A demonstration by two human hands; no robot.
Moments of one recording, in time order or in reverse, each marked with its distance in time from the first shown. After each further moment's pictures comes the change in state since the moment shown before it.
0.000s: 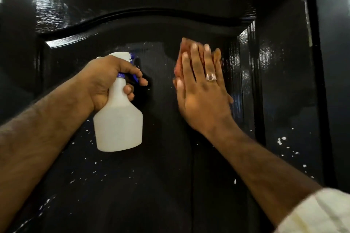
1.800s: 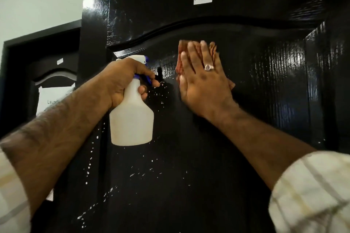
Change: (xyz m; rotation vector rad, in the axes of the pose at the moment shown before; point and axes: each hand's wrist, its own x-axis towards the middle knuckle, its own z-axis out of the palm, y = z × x) left_hand 0.005 0.009 -0.100 0.003 0.064 0.069; right_hand 0.070 -0.102 0.022 0.031 0.021 -0.109
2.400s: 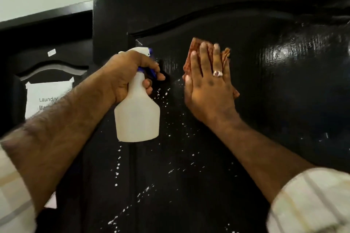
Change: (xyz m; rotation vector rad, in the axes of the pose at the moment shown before) left_hand 0.029 -0.019 -0.107 -0.018 -0.126 -0.036; right_hand -0.010 -0.115 0.027 -0.015 -0.032 0.147
